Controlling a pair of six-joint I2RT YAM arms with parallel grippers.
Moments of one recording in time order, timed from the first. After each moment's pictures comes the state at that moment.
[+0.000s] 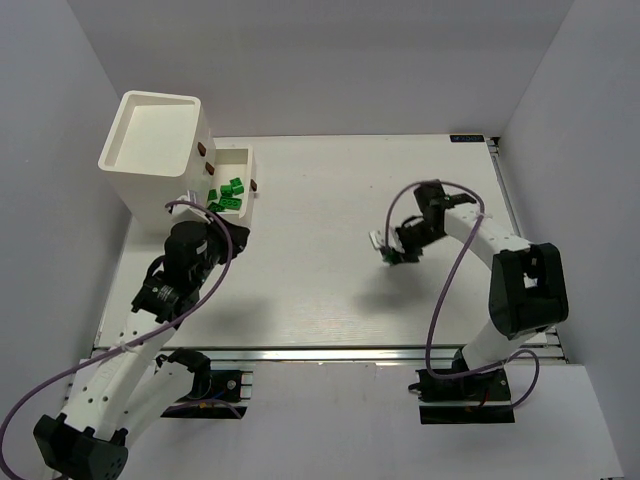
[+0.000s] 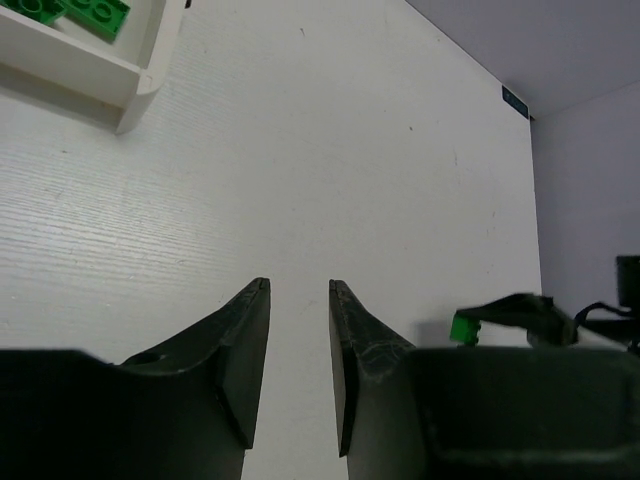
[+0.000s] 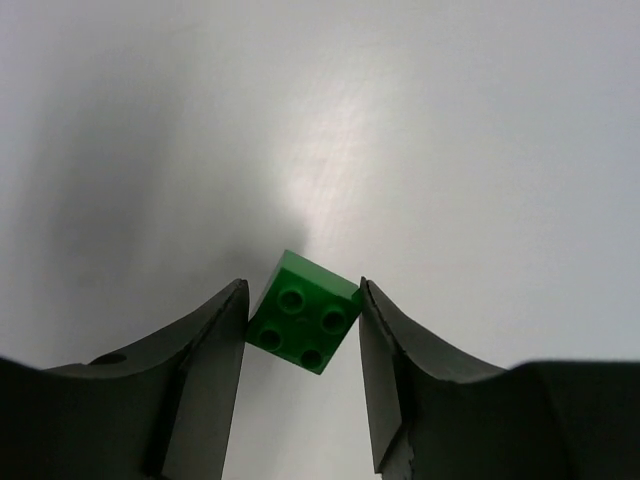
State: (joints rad) left arm -0.39 0.77 0.74 -0.33 -0.15 -0.76; right arm 0.26 1.61 1.04 -0.92 -0.68 -1.80
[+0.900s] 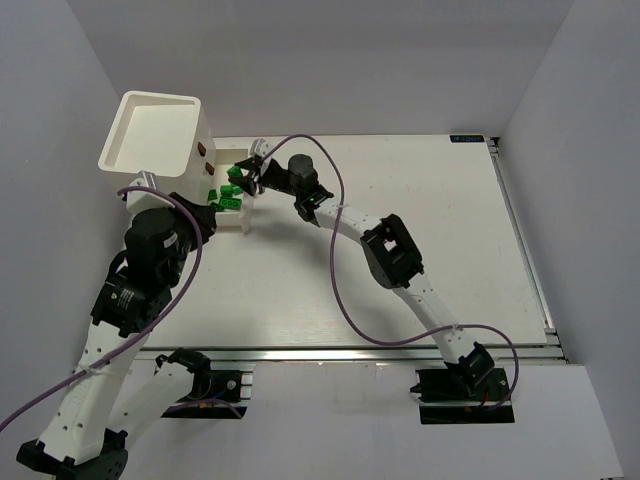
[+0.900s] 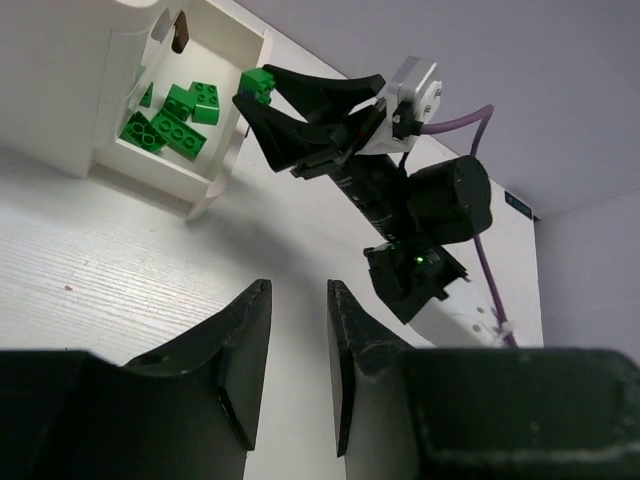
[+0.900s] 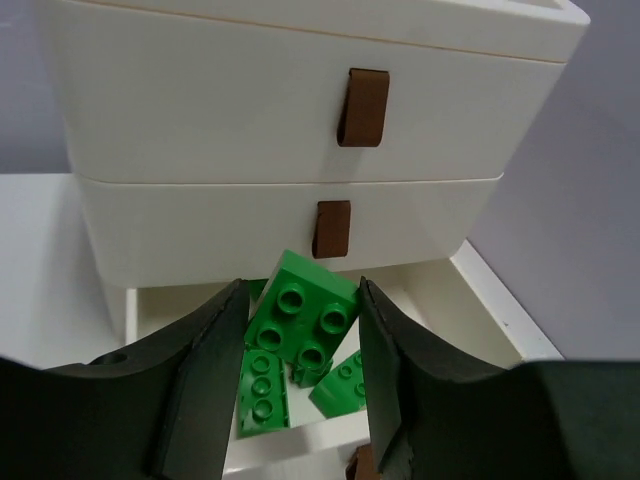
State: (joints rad) left arm -0.39 0.75 1.10 -0.62 -0.38 -0.71; right arm 0.76 2.65 2.23 0.61 -0.57 -0.11
